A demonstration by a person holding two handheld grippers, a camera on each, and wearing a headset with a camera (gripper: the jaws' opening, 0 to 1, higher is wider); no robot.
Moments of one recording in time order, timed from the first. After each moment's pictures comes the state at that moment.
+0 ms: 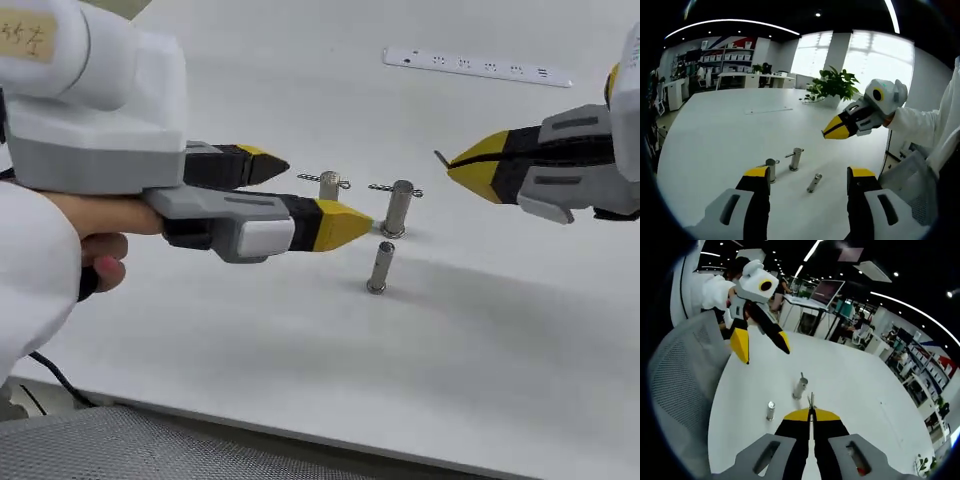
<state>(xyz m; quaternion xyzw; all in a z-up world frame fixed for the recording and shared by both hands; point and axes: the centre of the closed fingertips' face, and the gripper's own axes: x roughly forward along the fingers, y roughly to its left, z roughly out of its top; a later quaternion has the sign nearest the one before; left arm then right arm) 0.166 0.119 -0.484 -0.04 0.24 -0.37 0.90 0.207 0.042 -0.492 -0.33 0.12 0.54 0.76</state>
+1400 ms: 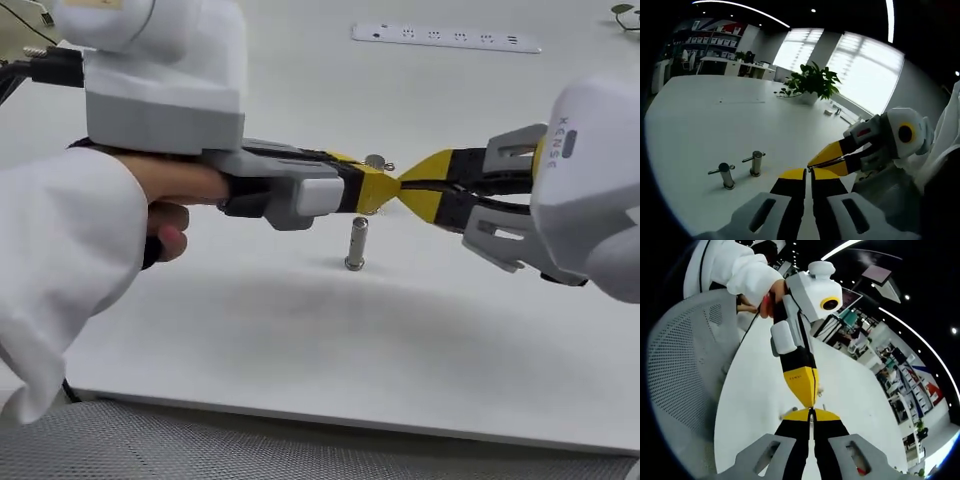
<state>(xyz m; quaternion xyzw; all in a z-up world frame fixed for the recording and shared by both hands) 0.155 0.053 -0.483 -0.10 0.27 -0.46 0.84 0.154 0.054 -0.488 -0.43 0.06 0.51 0.75</state>
